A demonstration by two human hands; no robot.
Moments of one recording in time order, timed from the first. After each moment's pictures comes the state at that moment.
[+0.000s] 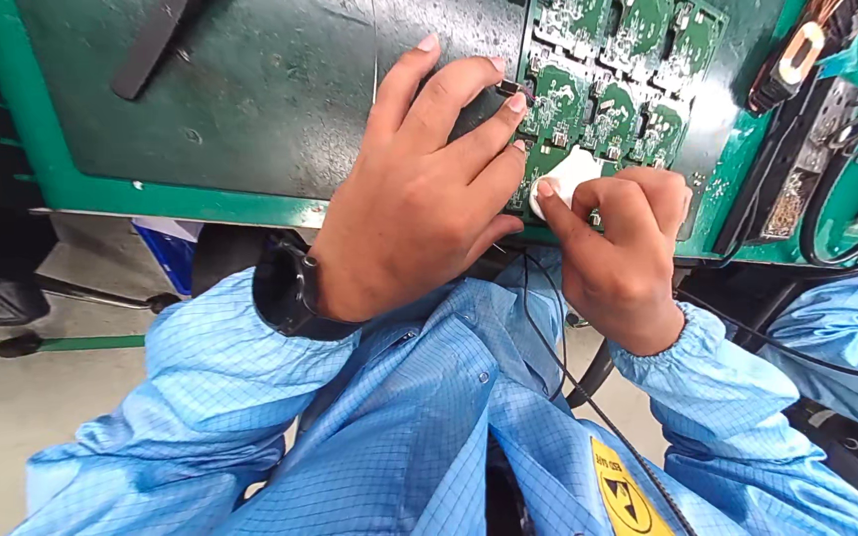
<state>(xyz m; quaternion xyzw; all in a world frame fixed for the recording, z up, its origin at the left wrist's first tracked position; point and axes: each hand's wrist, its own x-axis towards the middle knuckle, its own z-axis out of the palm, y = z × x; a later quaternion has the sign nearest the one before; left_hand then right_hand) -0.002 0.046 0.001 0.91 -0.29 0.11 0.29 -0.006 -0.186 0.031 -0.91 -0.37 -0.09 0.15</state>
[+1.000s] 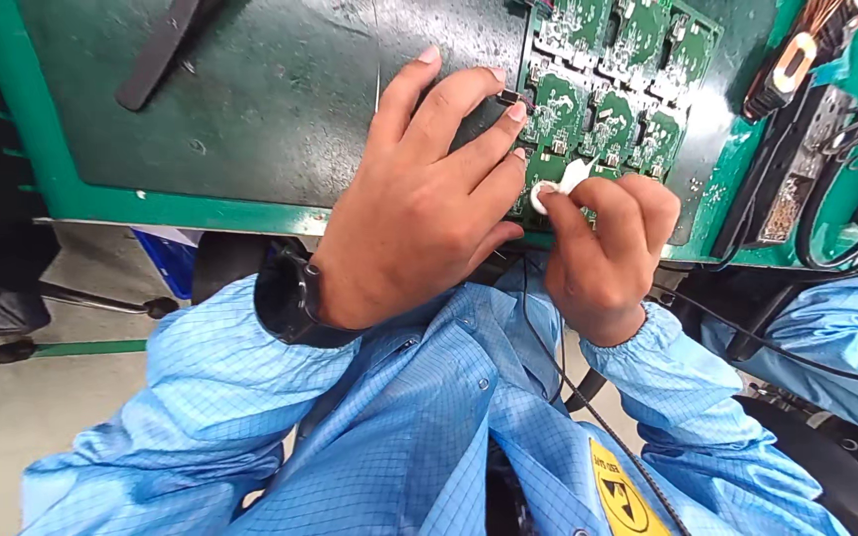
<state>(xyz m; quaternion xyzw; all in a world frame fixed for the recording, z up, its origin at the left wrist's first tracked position) -0.002 0.046 0.002 0.91 -0.29 0.11 0.28 -0.014 -0.176 0.009 -0.91 -0.33 -0.20 0.15</state>
